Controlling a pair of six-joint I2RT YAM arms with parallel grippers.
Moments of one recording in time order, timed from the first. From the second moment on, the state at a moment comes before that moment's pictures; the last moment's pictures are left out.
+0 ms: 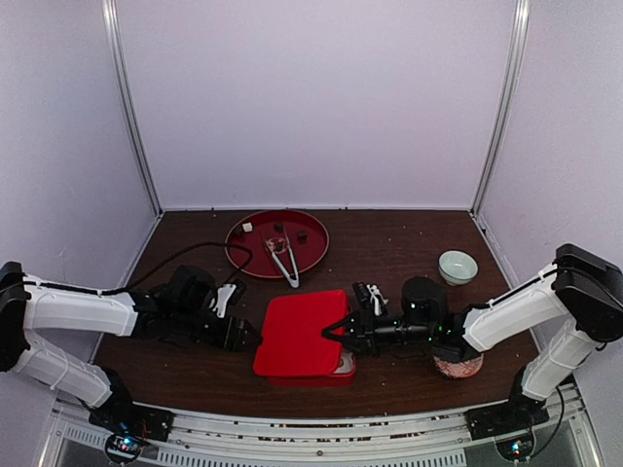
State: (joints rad) left arm -0.77 1.29 0.52 -0.07 0.28 -0.50; right arm 0.97 1.57 0.52 0.81 -0.43 1.38
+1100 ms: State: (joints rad) left arm -0.79 1.29 0.60 -0.08 0.19 -0.52; right arm 0.87 1.58 0.61 0.64 -0.66 1.30
